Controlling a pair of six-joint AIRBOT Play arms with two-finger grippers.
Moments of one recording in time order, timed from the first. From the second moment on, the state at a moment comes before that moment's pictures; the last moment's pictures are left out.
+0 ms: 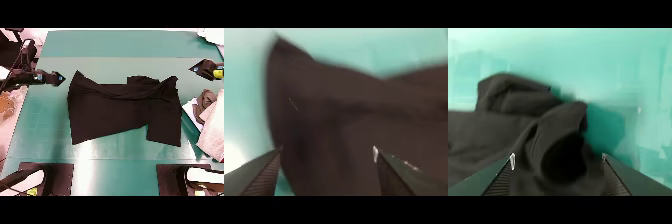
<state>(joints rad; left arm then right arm) 0.12 -1.13 1.08 0.89 -0.93 -0.99 -0.45 -1.40 1.43 -0.83 1.24 1.17</state>
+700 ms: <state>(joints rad) 0.14 -0.94 0.58 1.00 -1.33 -1.49 -0.48 -1.28 1.44 -0.89 1.40 1.22</state>
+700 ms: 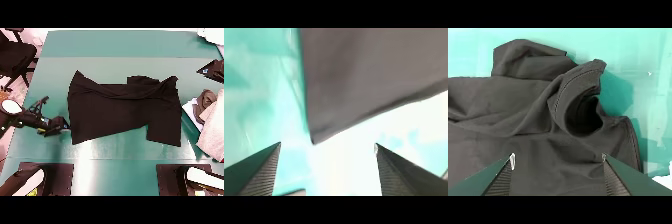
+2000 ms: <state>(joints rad) 0.14 -0.90 0.29 0.77 -1.02 -1.28 -0.48 -1.28 1.44 -0.89 1.40 1.22</state>
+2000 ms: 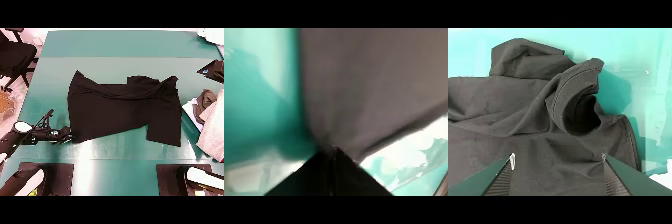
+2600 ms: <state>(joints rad) 0.14 -0.90 0.42 0.98 -1.04 -1.25 -0.48 -1.30 1.24 -0.89 1.49 1.28</state>
